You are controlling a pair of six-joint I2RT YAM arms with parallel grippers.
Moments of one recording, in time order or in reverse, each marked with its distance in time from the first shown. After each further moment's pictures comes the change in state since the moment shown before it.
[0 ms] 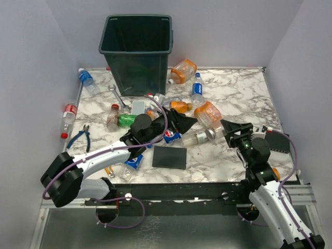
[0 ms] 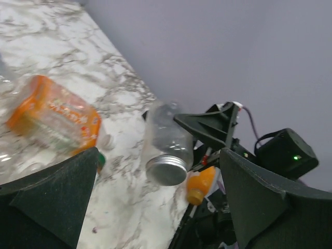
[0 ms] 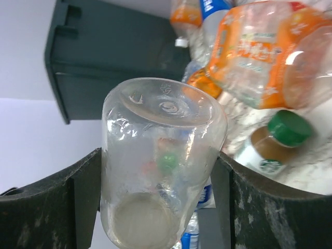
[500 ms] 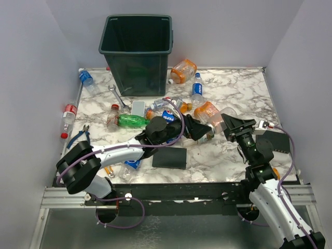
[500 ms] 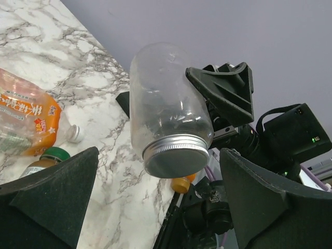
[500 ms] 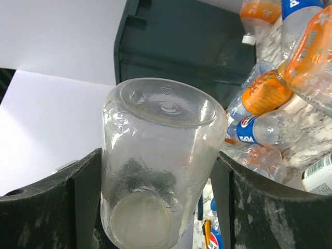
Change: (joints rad) left arm -0.122 0.201 0.076 0.146 0.039 -0.008; right arm 0.000 0.060 -0.003 0.293 -0.111 0.076
